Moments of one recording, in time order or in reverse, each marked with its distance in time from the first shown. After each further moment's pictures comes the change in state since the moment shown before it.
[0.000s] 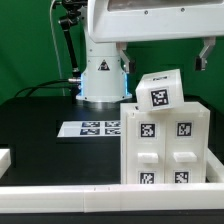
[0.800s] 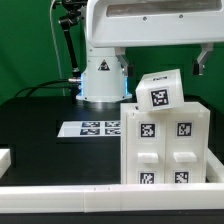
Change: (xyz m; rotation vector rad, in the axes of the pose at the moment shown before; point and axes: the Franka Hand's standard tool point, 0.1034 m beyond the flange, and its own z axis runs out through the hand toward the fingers) arm 0.005 0.000 0.003 -0.001 0.009 -0.001
